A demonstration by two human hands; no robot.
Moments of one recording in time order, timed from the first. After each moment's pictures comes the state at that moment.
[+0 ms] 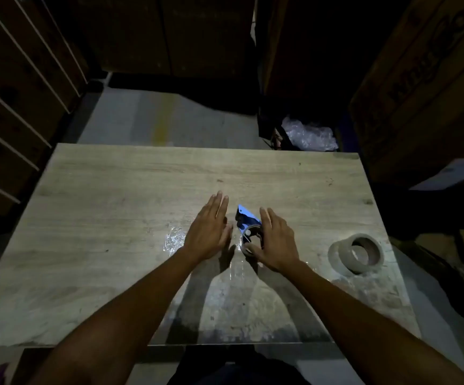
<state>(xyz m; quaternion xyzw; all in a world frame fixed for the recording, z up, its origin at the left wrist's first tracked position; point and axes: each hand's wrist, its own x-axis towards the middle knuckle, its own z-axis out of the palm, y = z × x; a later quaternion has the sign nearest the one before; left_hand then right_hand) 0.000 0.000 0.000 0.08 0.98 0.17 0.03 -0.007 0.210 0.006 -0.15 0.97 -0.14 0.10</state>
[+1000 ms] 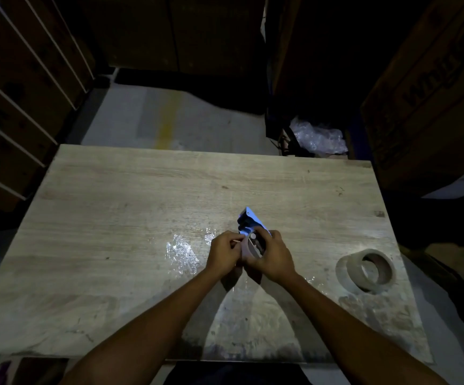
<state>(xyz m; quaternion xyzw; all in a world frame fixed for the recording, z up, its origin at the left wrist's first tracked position) 0.002 0.038 -0.020 -0.15 0.83 0.53 0.08 -0.015 0.195 -0.004 -0.07 0.93 -0.34 0.15</state>
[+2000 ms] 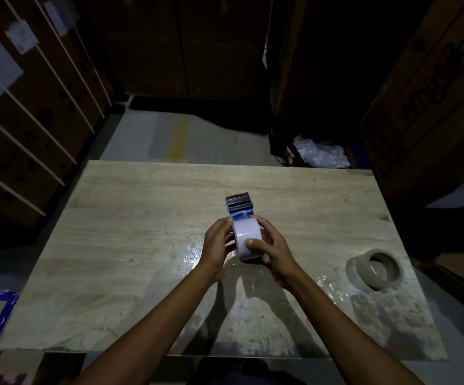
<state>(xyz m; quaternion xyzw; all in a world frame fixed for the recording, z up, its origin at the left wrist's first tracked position) 0.034 0.004 0.083 -0.27 0.55 0.79 0.04 0.021 0.147 0.087 0.01 0.63 -0.74 0.24</state>
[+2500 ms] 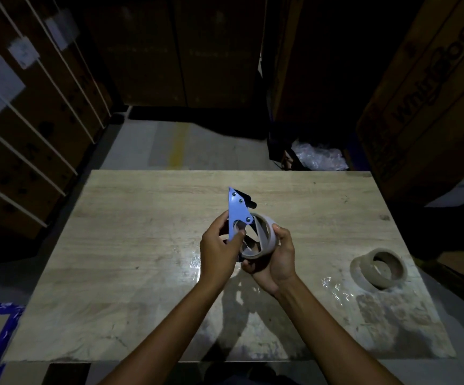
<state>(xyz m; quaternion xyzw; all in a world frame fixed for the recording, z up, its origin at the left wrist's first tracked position) 0.065 -0.002 0.131 -0.13 0.73 0.65 -0.12 0.041 0.113 0.111 0.16 0.34 -0.88 0.30</state>
